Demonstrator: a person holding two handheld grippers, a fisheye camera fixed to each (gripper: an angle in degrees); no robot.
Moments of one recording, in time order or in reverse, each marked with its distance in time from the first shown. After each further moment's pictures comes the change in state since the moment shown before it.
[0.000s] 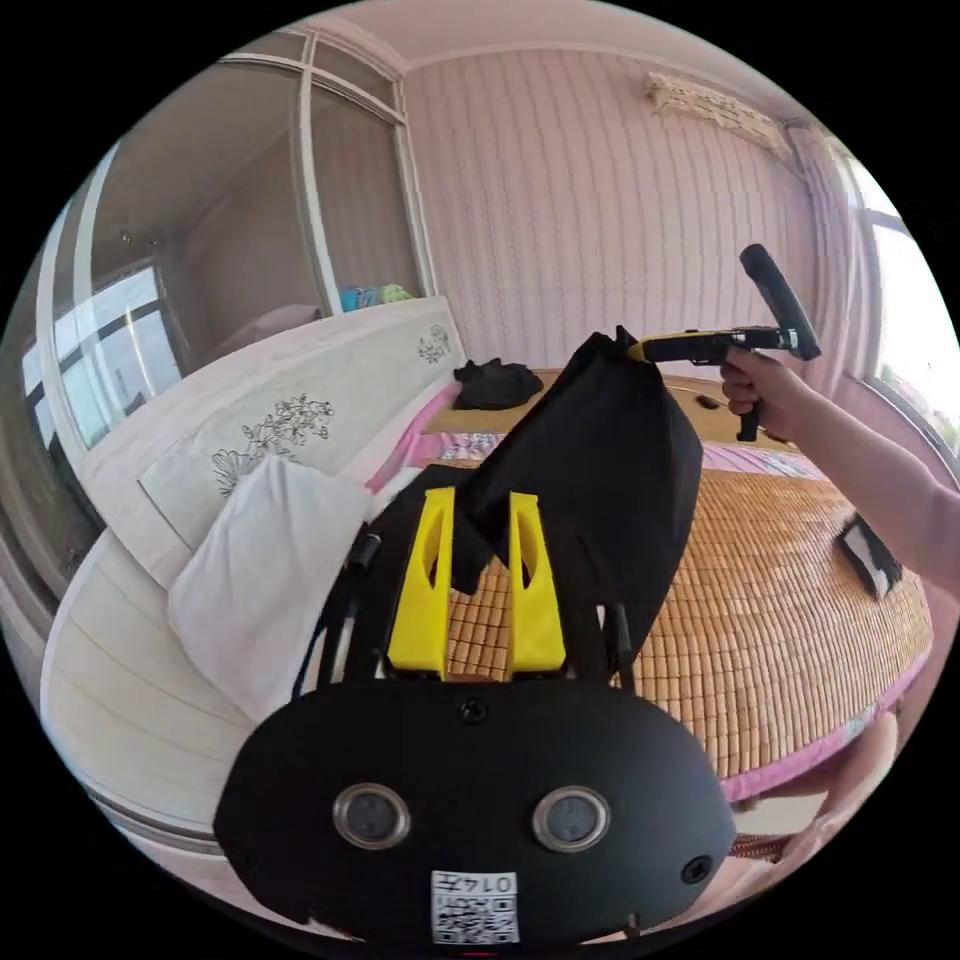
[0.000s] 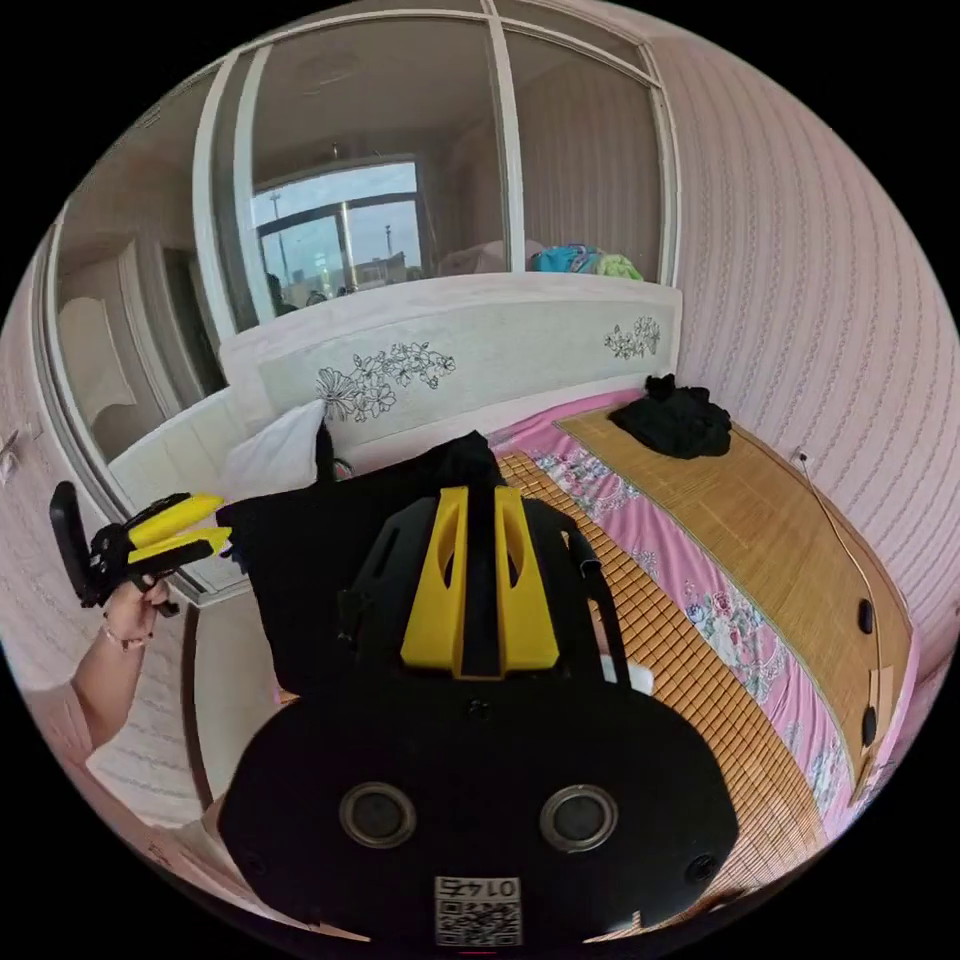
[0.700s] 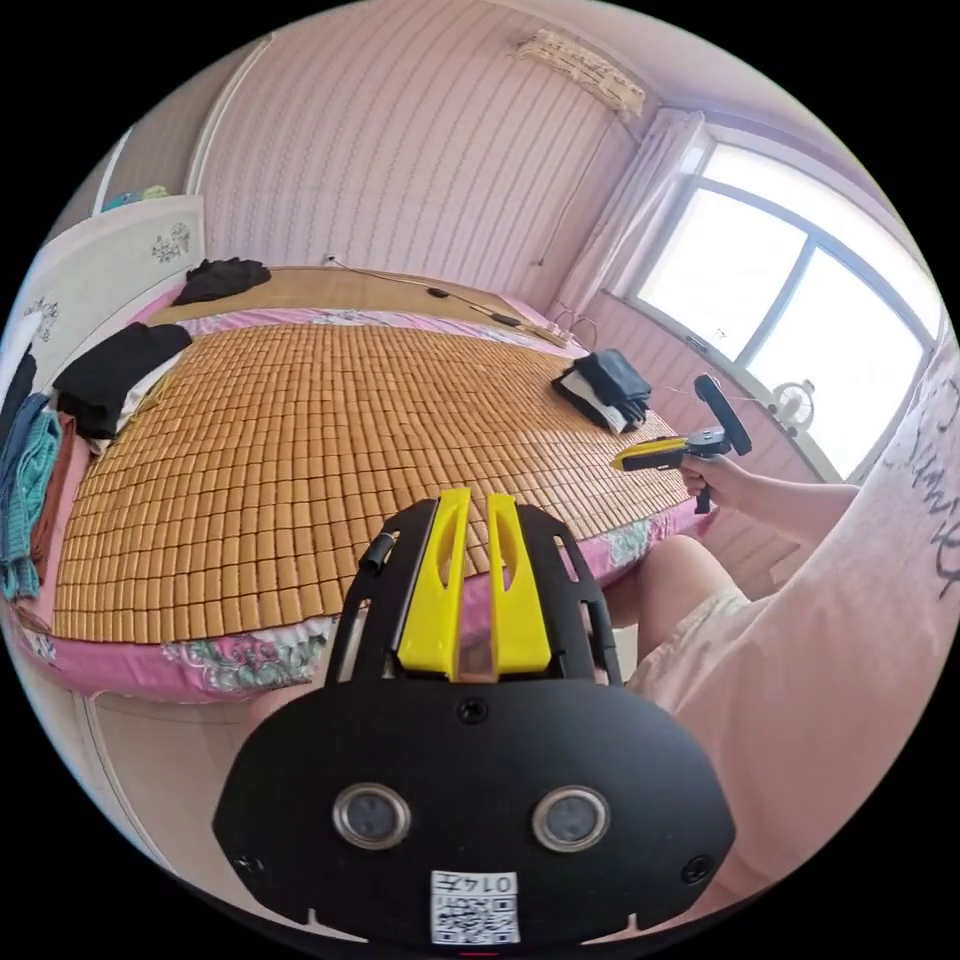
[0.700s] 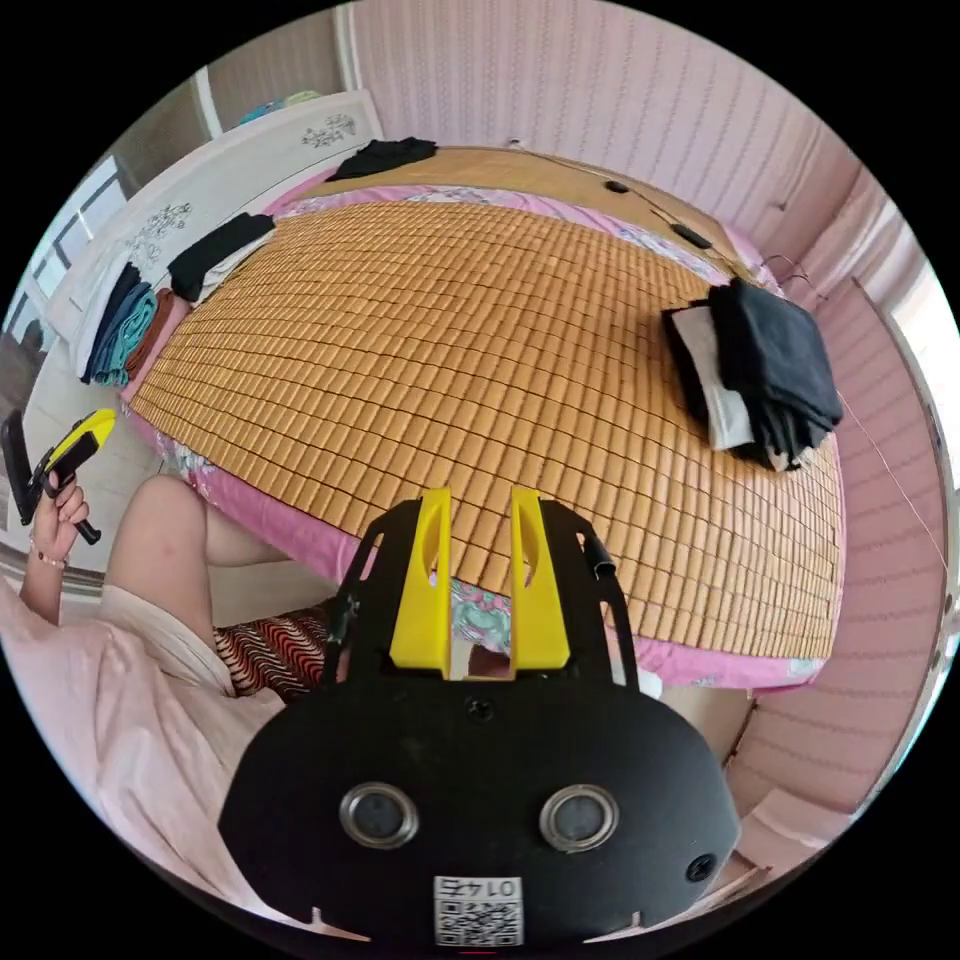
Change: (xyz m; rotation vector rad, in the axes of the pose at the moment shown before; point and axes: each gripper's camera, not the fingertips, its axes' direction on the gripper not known) left arm 0.265 0.190 -0.042 -0.183 0.816 0.190; right arm -0.065 0.495 -0.214 -0.505 0.429 0.595
